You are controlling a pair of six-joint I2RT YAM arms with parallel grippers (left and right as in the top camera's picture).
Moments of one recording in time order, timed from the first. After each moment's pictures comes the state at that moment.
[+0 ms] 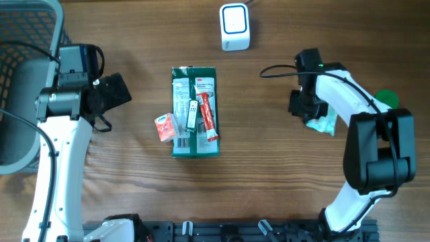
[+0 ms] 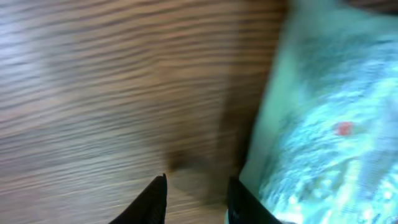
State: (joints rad) left arm 0.06 1.37 1.30 -1.02 -0.22 -0.33; right arm 0.11 1.93 1.23 -0.87 0.15 0.32
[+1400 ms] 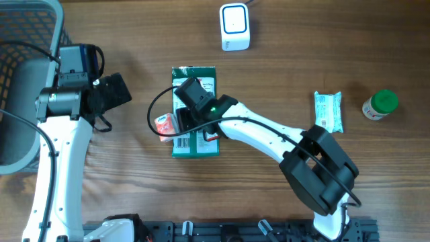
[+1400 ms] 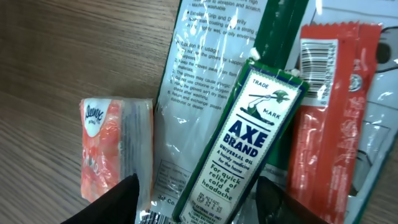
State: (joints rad) left arm 0.06 1.37 1.30 -1.02 -0.22 -0.33; right arm 0.83 2.01 1.38 -0.45 -0.07 0.56
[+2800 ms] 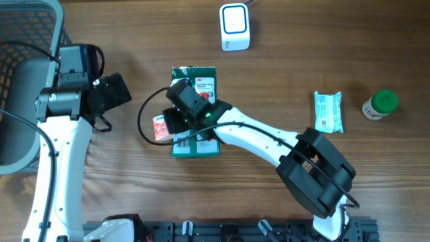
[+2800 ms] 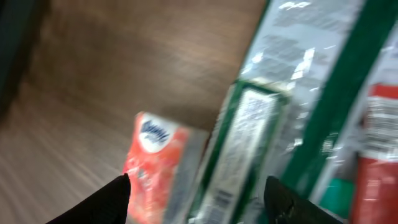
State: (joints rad) left arm 0.06 1.37 1.30 -1.02 -0.22 -0.33; right arm 0.87 2.01 1.38 -0.32 -0.05 0.51
